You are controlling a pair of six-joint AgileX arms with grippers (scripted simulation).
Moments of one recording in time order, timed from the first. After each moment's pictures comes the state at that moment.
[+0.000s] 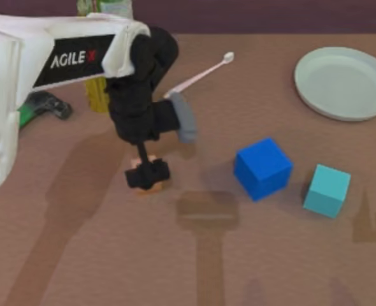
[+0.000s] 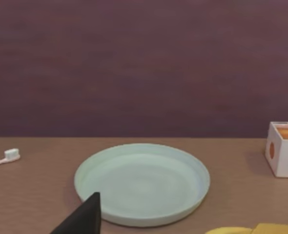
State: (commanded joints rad) left arm -0.48 2.30 1.71 -0.98 0.00 0.84; right arm 0.00 0.00 0.00 0.00 0.00 0.00
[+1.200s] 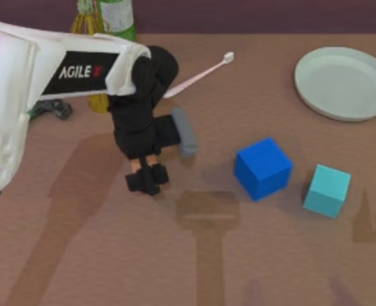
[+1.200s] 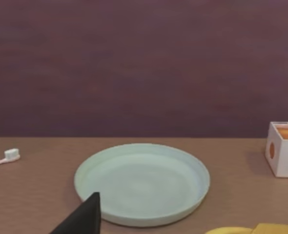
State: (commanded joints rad) left arm -0.48 2.36 1.64 -0.85 0.00 0.84; right arm 0.00 0.00 0.00 0.00 0.00 0.00
